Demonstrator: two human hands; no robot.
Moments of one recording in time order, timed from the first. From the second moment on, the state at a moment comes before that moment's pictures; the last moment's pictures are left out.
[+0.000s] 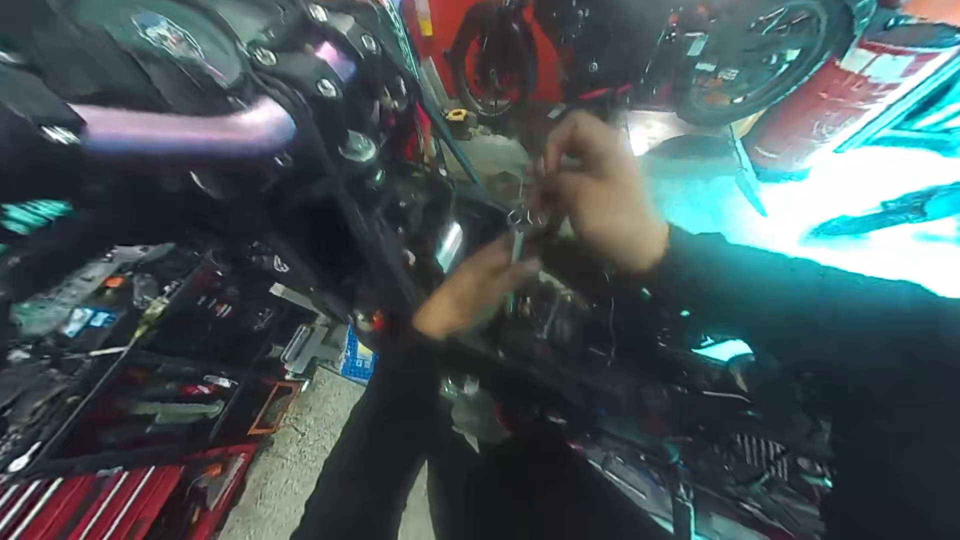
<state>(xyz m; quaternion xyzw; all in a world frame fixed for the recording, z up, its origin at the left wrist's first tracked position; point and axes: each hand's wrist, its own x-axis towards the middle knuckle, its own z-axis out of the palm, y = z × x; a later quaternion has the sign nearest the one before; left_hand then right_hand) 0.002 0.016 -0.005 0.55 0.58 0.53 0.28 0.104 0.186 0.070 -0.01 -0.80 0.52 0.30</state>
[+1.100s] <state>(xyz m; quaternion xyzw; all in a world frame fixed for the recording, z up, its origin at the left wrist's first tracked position) -0.007 -0.004 0.002 0.44 0.74 0.51 -0.01 0.118 0.203 0.033 -0.01 -0.95 0.32 -0.02</state>
